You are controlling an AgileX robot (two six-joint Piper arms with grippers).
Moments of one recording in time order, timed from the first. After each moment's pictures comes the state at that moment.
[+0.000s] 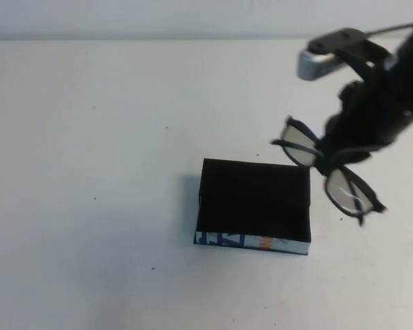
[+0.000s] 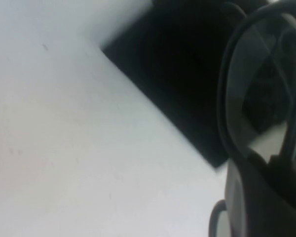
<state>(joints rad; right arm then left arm) 0.37 1.64 -1.52 0.34 1.23 -0.37 -0.06 -0.02 0.02 -0.01 0.36 0.08</state>
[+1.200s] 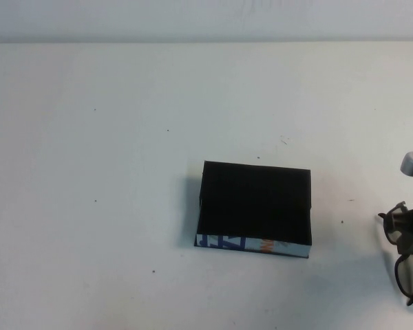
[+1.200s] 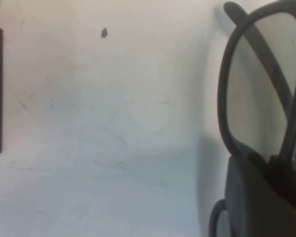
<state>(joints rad) 0.06 1.58 -0.83 0.33 0.66 -0.15 -0.06 -0.02 0.02 -0.01 0.36 0.08</state>
